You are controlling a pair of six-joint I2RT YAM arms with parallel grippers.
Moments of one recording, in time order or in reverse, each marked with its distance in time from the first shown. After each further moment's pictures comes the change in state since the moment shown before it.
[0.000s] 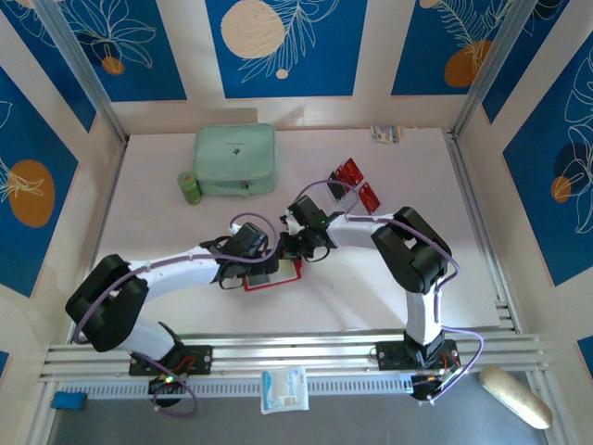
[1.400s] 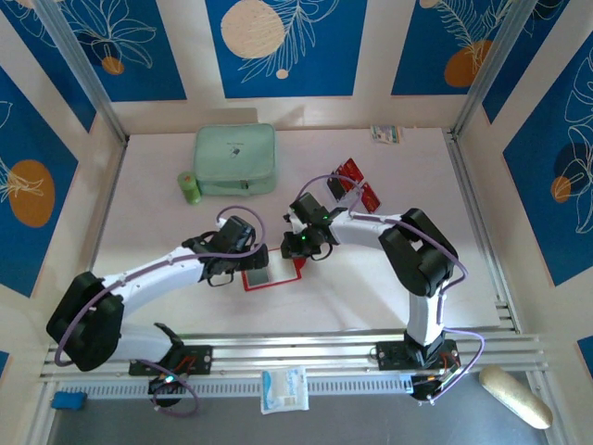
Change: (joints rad) left arm 0.063 -0.137 0.023 -0.132 -0.003 0.036; right arm -0.011 -0.042 0.027 -0.150 0.118 -0.130
